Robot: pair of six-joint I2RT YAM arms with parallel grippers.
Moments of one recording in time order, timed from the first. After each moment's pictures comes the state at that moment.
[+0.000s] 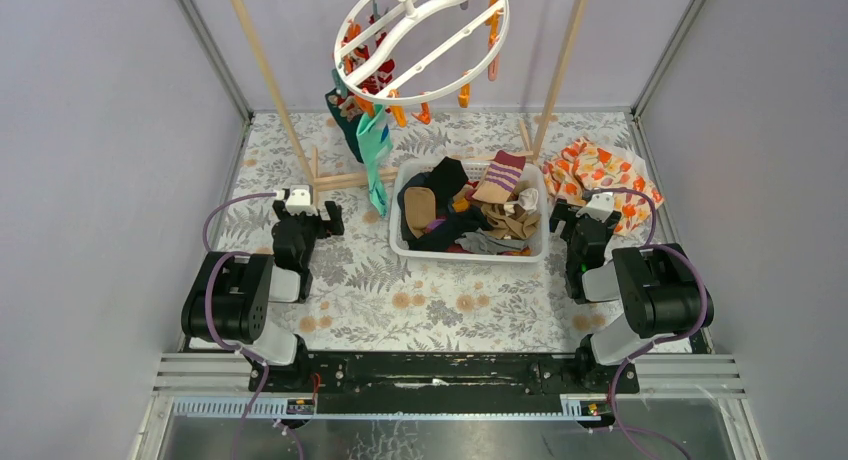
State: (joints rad) left arm -0.02 1.53 0.24 1.14 0.02 -0.07; right arm 0.09 1.57 0.24 1.09 0.35 0.09
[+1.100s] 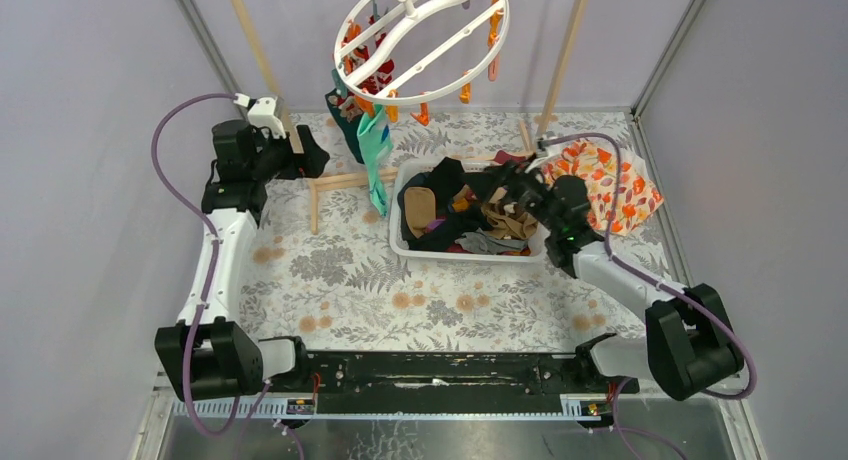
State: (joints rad) left arm 0.12 1.24 1.11 -0.25 0.41 -0.07; right arm 0.35 1.27 0.62 0.68 -0.33 0.59
